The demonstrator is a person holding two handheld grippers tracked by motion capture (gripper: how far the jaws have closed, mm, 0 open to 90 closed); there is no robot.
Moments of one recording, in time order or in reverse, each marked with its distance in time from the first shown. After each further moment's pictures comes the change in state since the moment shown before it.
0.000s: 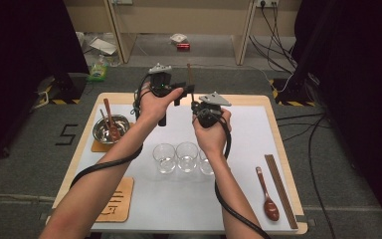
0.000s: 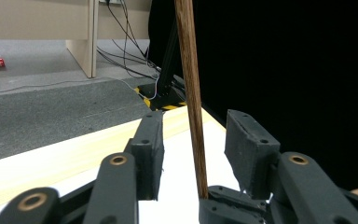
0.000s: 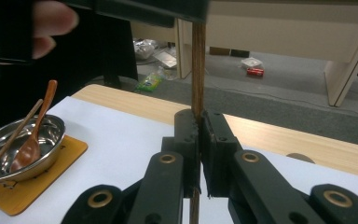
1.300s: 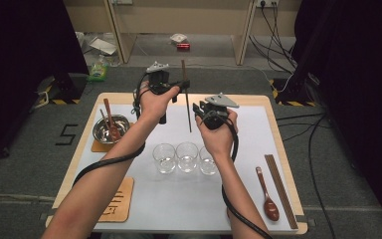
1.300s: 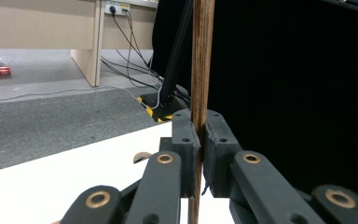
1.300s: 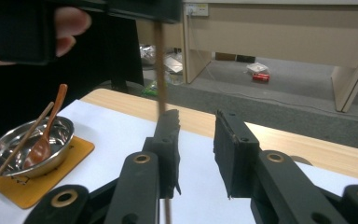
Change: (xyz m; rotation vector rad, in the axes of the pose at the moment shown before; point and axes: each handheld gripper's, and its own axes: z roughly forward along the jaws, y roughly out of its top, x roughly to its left) left arm 0.009 0.001 -0.005 -0.068 0.022 -0.006; right arm -0.011 0.000 -0.018 -0.020 0.029 0.003
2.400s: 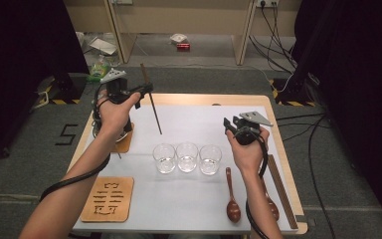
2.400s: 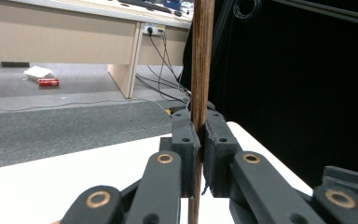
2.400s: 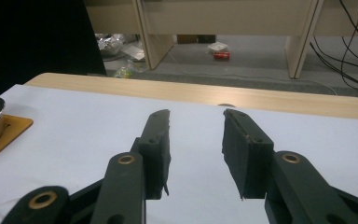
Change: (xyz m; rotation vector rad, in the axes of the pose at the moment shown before) left arm 0.049 -0.014 -0.092 -0.069 0.105 -0.011; right arm -0.066 -0.050 -0.046 0.042 -0.141 0.095
